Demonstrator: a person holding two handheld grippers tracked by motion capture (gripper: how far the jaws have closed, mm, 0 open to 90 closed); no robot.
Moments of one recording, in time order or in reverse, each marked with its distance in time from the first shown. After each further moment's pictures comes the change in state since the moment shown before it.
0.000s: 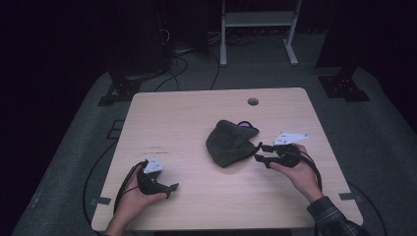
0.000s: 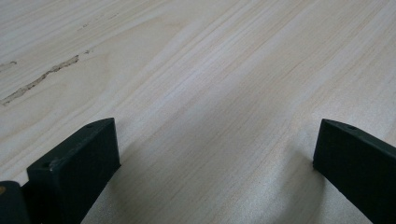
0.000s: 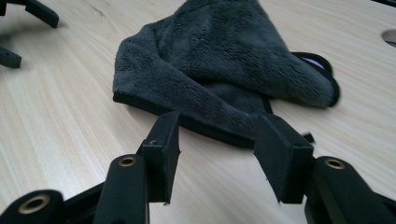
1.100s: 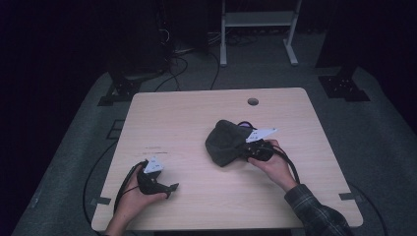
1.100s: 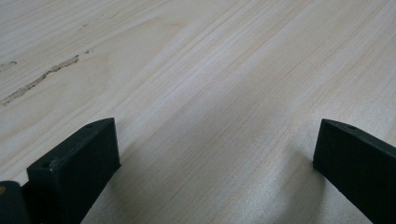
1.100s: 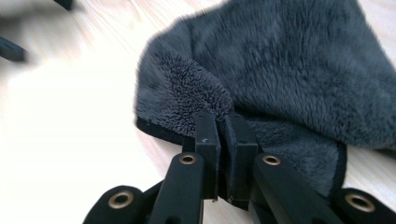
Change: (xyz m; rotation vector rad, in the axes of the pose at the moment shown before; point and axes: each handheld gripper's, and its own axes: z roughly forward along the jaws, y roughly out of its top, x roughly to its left) left arm 0.000 0.000 0.000 -0.003 0.001 0.000; right arm 0.017 0.025 0.061 0.076 0.114 -0.058
